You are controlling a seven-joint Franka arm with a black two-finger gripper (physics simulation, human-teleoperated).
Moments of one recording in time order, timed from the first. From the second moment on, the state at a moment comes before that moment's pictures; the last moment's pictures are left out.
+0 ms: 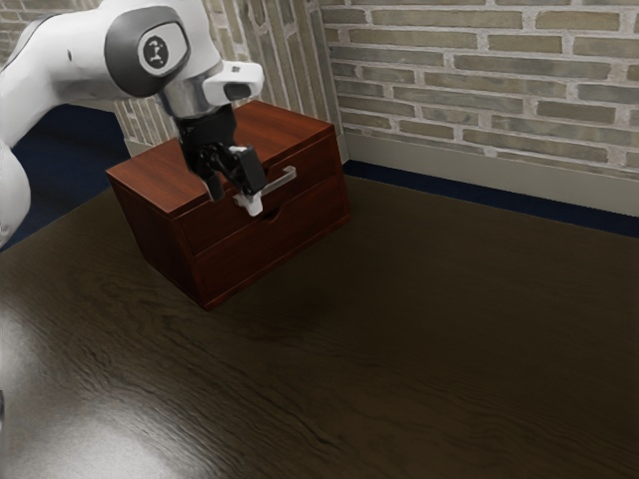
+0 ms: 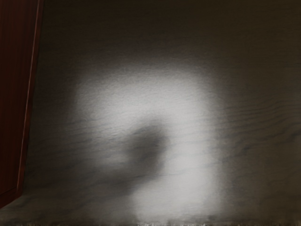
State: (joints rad) arm 0.19 0.35 0.01 -1.06 -0.04 1.43 0.28
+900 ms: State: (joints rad) arm 0.08 0.36 -0.02 -1.10 0.24 1.71 0.41
